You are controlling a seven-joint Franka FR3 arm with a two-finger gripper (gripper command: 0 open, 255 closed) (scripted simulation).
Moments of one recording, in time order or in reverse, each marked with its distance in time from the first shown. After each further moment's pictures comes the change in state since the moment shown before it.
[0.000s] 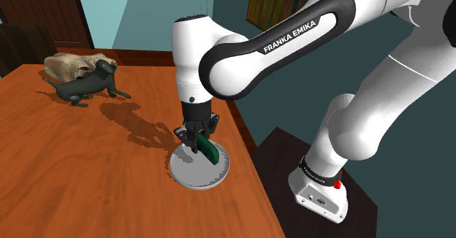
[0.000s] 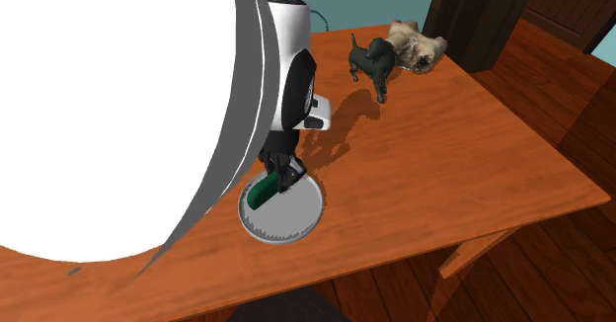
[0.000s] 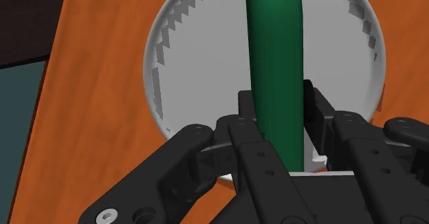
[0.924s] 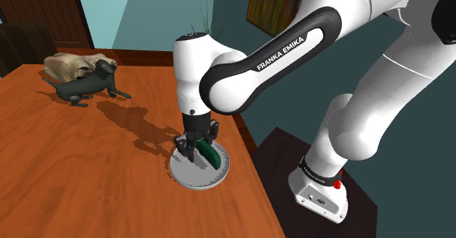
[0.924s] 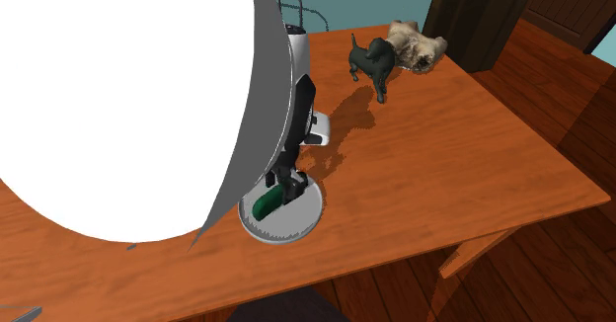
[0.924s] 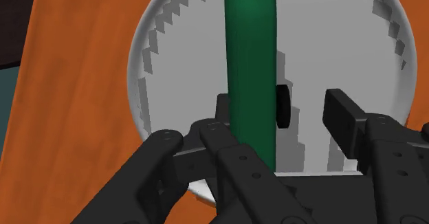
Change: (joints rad) arm -0.001 0.056 0.013 -0.046 -0.011 0.100 0.008
